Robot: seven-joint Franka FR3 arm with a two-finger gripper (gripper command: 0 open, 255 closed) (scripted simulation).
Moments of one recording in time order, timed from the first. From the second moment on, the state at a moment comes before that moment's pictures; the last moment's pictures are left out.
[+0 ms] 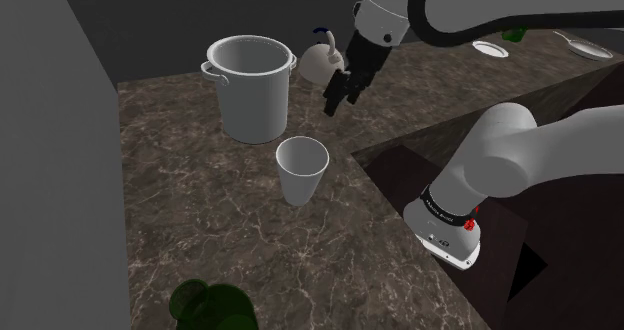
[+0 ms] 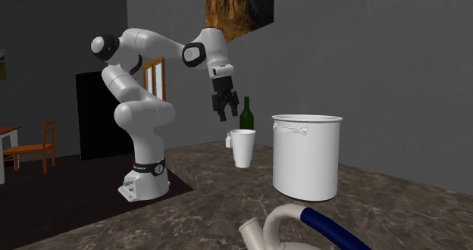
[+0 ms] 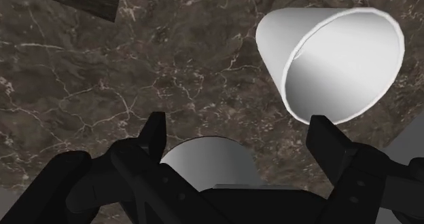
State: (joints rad) arm 0.12 -0.88 0.23 -2.73 0.32 2.02 0.14
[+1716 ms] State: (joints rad) arm 0.20 -0.68 0.42 -2.85 0.47 2.37 0.23
